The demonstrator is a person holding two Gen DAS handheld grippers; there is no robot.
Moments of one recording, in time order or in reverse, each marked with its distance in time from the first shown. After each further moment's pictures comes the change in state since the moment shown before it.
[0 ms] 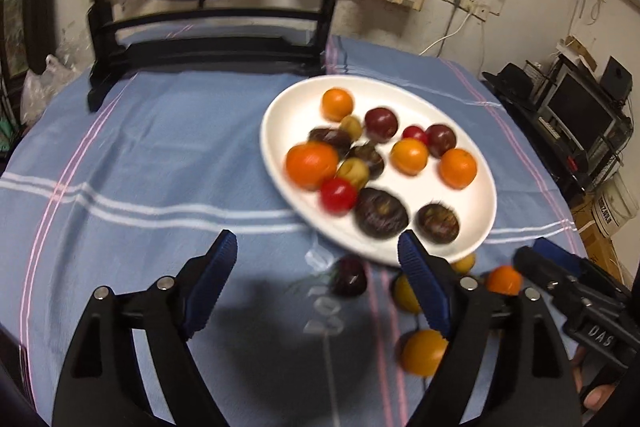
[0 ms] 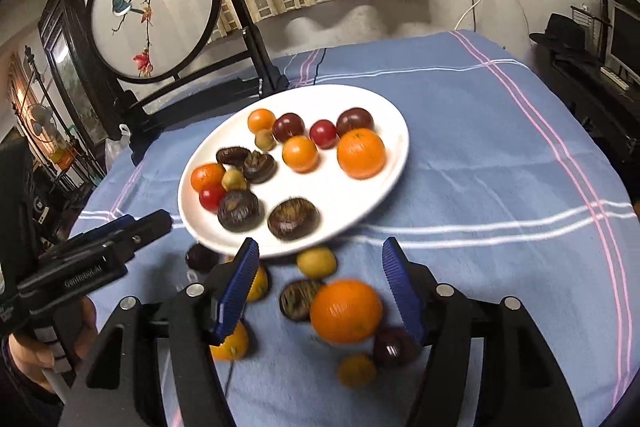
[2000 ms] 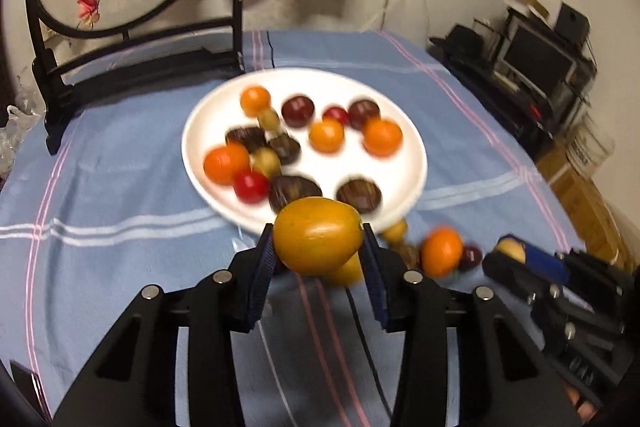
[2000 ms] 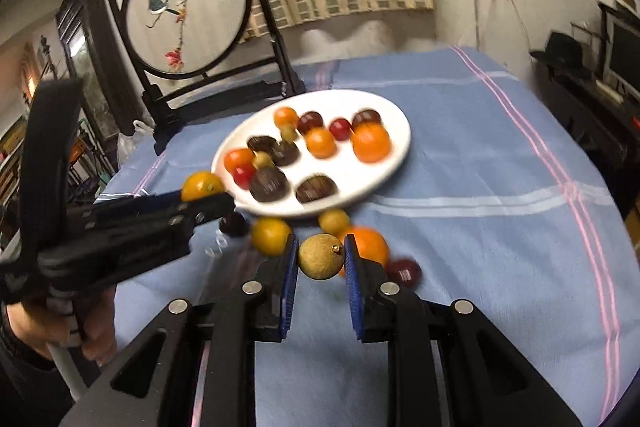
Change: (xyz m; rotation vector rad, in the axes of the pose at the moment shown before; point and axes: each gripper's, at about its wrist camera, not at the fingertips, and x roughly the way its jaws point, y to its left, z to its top) left arm -0.012 -0.058 0.009 0.187 0.027 -0.105; right arm -0.038 0.025 -0.005 -0.074 -0.055 0.027
